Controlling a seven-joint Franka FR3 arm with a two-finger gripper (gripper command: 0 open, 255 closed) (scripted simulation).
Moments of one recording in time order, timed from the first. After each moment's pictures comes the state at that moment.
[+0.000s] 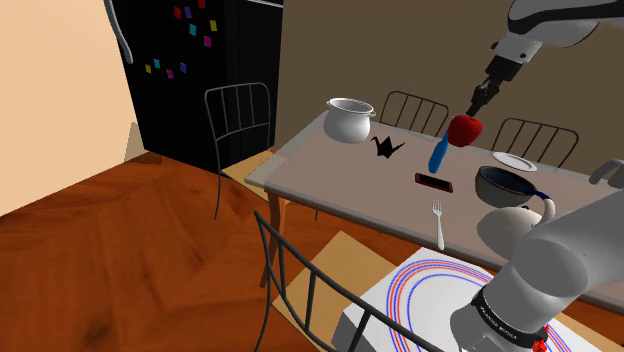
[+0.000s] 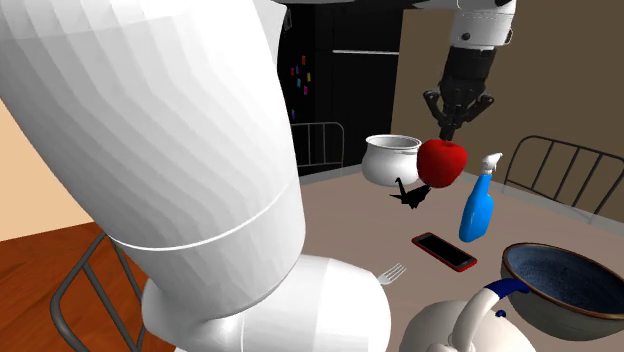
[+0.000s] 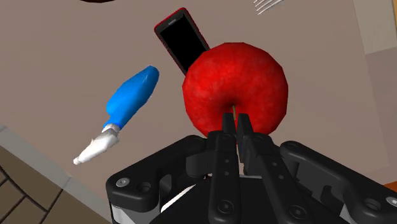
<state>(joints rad) -0.17 -0.38 -0.53 -2.01 -0.06 1.77 -0.64</state>
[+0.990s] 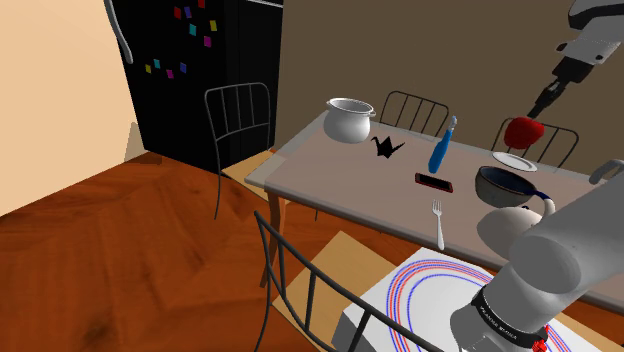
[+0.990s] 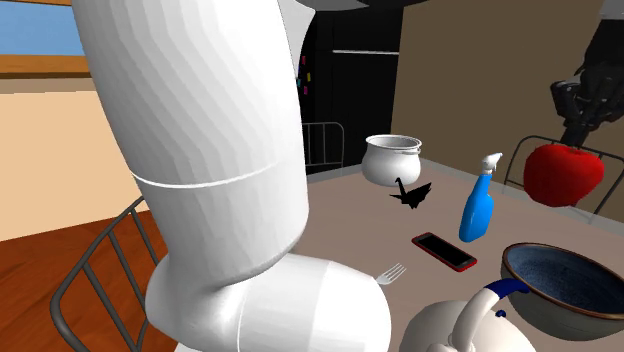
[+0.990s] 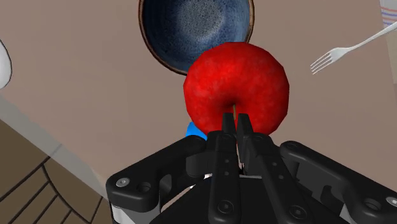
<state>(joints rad) -0.24 -0.22 -0.85 -1.75 -0.01 1.64 -1.05</state>
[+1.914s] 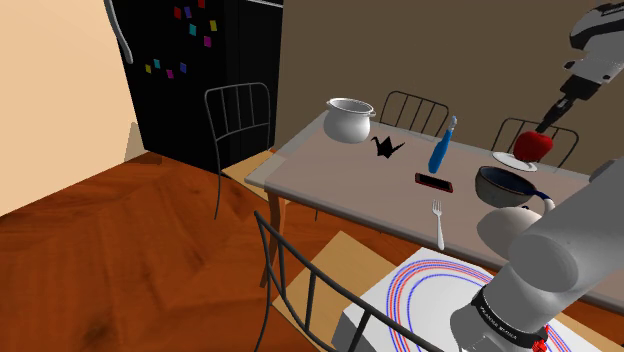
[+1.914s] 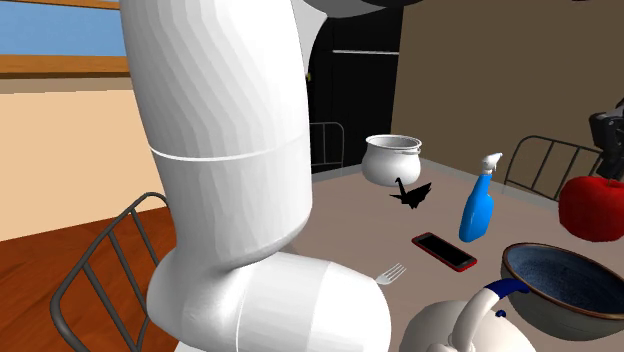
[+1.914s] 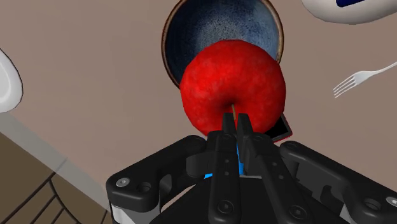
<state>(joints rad) -0.26 -0.12 -0.97 -1.77 0.06 1.71 -1.21</state>
